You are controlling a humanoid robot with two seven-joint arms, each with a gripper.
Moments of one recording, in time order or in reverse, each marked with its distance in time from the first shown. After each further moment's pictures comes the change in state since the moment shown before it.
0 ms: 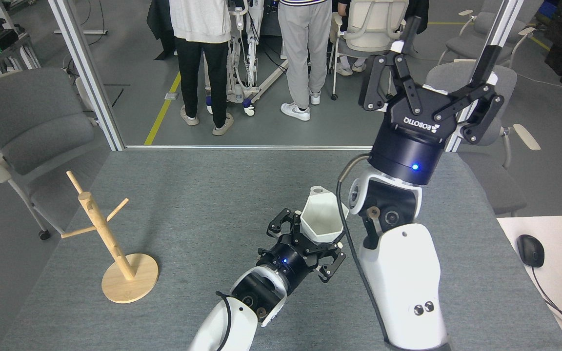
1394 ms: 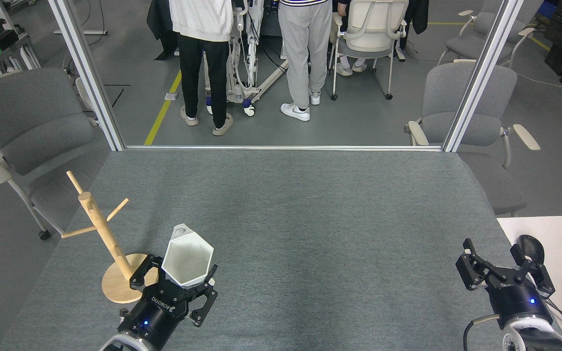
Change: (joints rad) left arm 0.463 0.338 0.373 -0.409 -0.002 -0.072 0.149; right arm 0.559 -0.335 -0.484 0.193 -0.253 -0.698 0.580
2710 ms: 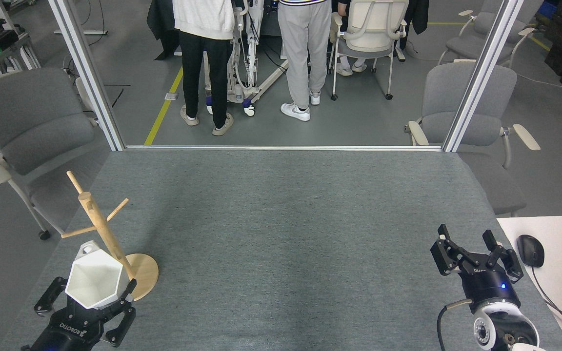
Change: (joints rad) left arm 0.132 -0.024 0.450 -0.002 0.007 -0.314 0.183; right arm -0.072 0.076 0.044 0.022 0.013 0.001 -0.033
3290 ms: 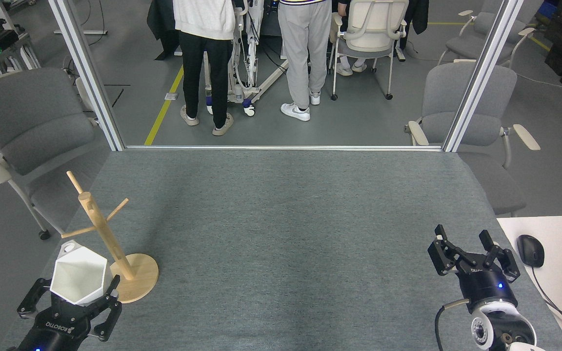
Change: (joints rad) left arm -0.012 0.000 0.034 0.019 -0.009 0.072 -0.053; right arm -0.002 0.003 0.007 0.008 0.000 -0.005 0.003
